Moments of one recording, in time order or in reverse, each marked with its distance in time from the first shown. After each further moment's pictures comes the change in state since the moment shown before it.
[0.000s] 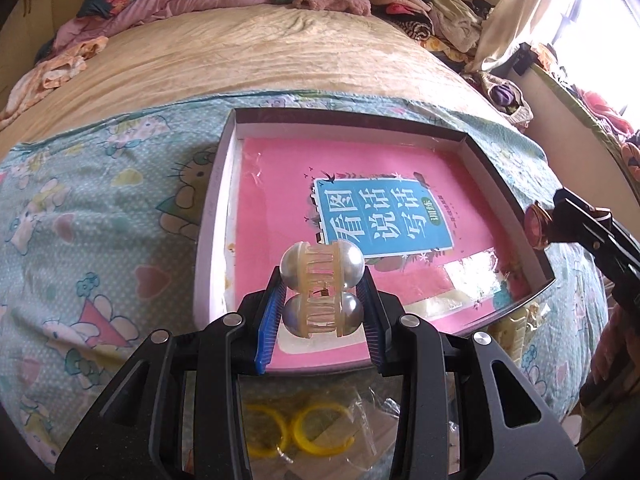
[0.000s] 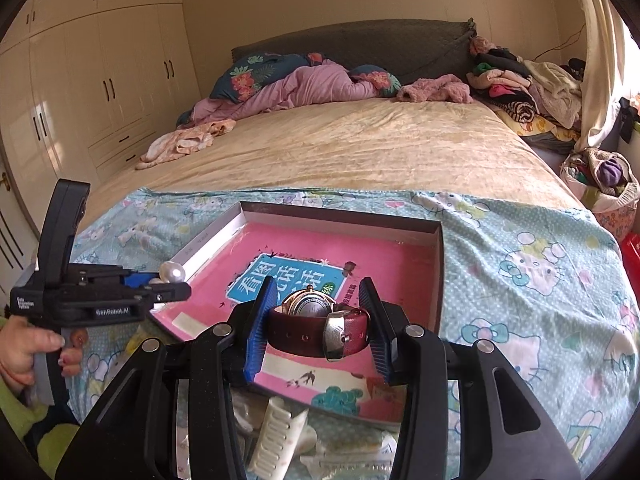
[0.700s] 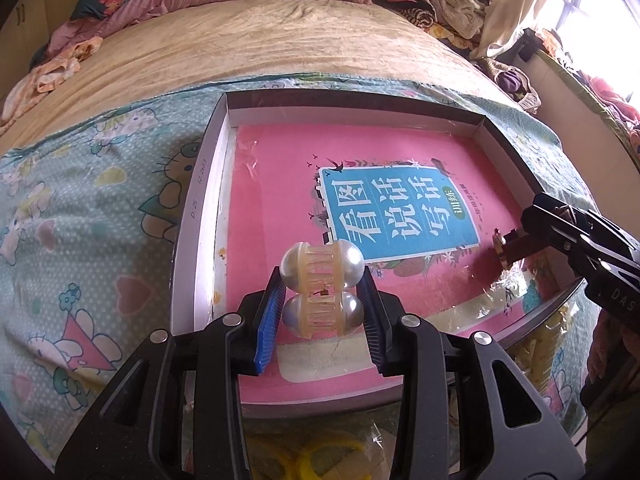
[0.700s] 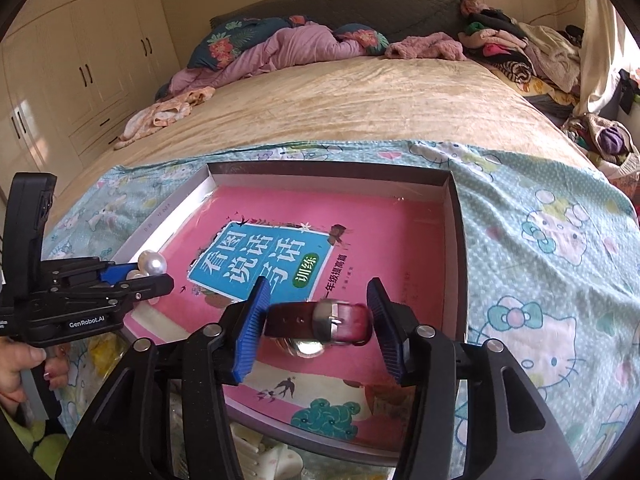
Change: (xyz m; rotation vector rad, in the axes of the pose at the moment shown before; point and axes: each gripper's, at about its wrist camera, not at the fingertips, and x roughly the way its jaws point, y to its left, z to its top) left arm 0.027 0.002 0.001 0.023 0.025 0.027; right arm 0.049 -0.018 -0.013 0.068 0.115 -0.024
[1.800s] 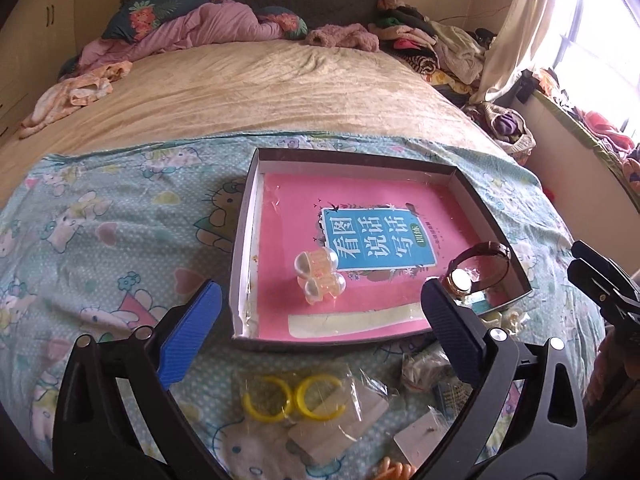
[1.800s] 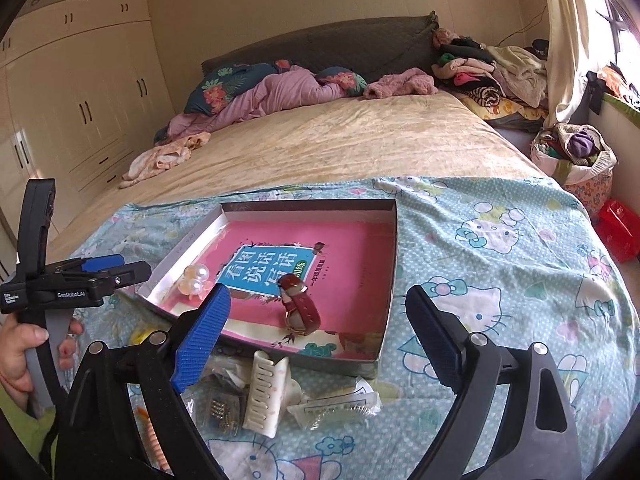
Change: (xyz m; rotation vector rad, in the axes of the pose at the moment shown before) left arm -0.086 -0.006 -0.012 -0.055 -0.163 0.017; right arm -0.108 0.000 -0.024 0.042 -0.148 -0.037
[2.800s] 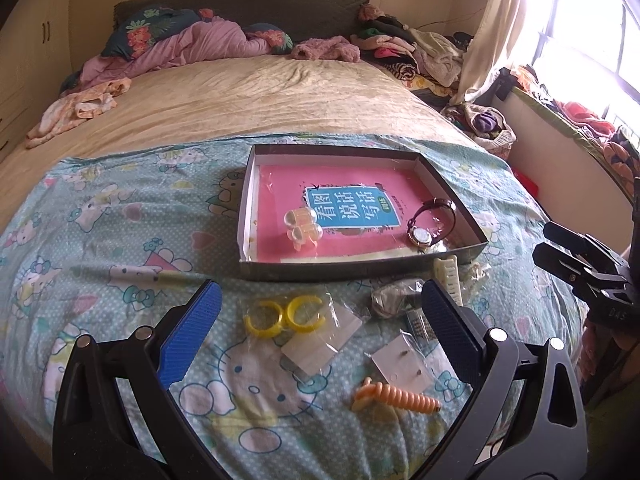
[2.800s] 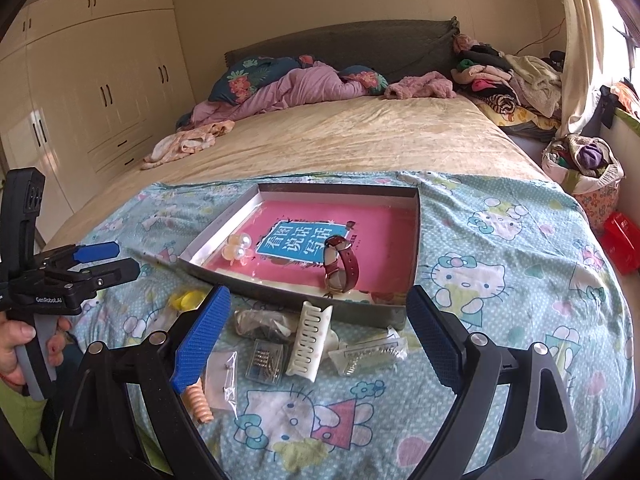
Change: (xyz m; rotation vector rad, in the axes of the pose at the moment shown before) left arm -0.065 -0.015 -0.051 0.055 -0.046 -0.023; right arm -0.044 0.038 -0.027 -0.062 0.027 0.038
